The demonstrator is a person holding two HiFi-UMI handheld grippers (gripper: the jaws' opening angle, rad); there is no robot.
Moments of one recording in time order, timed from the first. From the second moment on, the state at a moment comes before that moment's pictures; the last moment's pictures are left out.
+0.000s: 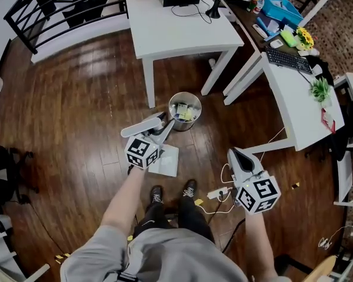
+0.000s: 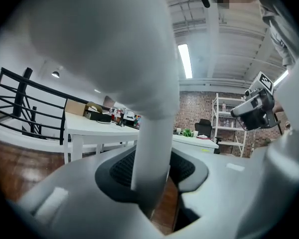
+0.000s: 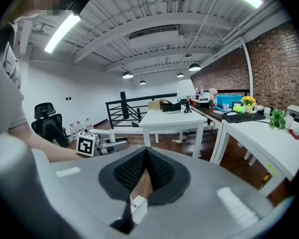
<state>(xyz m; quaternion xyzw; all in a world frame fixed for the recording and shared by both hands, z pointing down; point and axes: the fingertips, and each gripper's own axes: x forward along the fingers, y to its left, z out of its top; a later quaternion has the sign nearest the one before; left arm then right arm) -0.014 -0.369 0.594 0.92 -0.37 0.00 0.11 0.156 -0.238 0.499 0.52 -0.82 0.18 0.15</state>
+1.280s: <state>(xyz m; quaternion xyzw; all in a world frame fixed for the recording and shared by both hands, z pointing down) -0.228 -0.357 0.686 0.80 -0.57 0.07 0.20 0.027 -0.256 0.537 0.46 -0.85 0.21 0.16</state>
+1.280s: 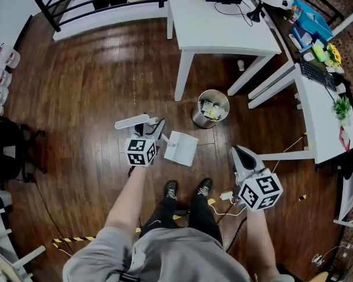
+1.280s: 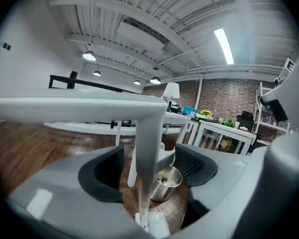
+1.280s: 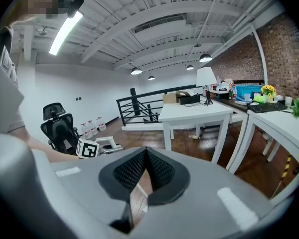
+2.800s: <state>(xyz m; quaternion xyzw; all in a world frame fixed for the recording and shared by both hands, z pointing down) -0.055 -0.232 0.394 0.95 -0.28 0.03 0.13 0.026 -0.235 0.368 0.50 -0.86 0.09 0.00</state>
